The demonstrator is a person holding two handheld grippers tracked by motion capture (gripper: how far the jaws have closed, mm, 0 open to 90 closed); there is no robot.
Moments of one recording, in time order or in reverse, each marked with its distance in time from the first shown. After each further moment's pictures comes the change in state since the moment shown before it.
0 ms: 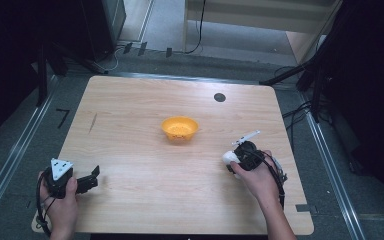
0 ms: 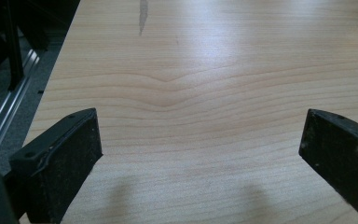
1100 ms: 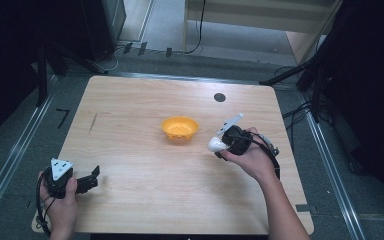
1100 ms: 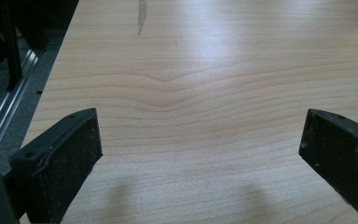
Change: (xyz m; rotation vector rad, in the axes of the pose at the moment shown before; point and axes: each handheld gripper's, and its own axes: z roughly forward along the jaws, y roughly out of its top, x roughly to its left) left arm 0.000 0.000 0.000 -0.001 -0.004 -0.001; right arm 0.009 0.061 -0.013 -0.052 0.078 -0.367
